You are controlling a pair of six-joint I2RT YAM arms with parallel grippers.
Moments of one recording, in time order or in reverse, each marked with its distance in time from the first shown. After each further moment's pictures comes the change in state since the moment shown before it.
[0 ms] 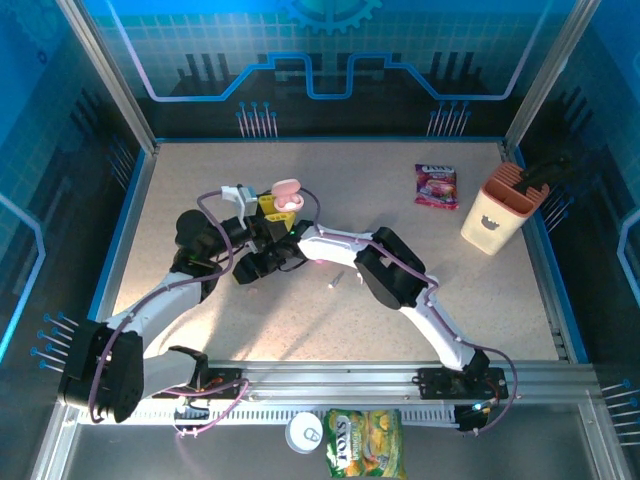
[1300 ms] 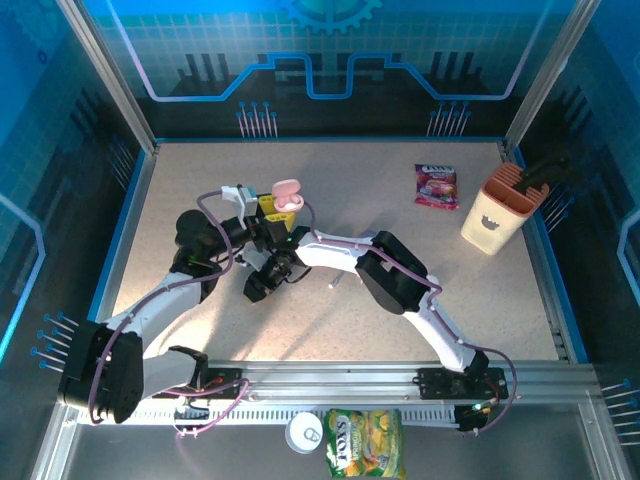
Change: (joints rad) left arm 0.000 -0.003 0.000 -0.006 0.000 0.000; right arm 0.042 -0.055 -0.065 -0.183 0.014 -0.212
